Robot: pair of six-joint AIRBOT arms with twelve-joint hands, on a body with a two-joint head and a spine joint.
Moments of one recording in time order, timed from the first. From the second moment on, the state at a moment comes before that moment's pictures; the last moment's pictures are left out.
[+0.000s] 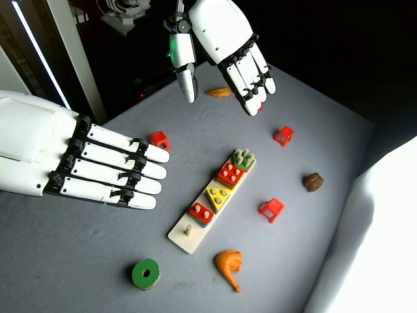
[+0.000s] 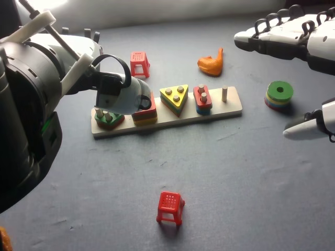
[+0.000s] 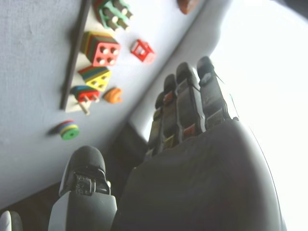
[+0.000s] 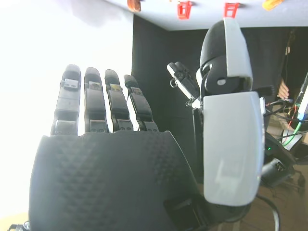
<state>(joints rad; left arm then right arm) 0.10 -0.98 0.53 1.14 1.32 -0.36 -0.23 -0.64 0.70 0.18 0.13 -1.04</state>
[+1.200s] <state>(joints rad) 0.10 -0.98 0.53 1.14 1.31 -0.36 -0.32 -0.87 1.08 0.14 0.02 -1.06</state>
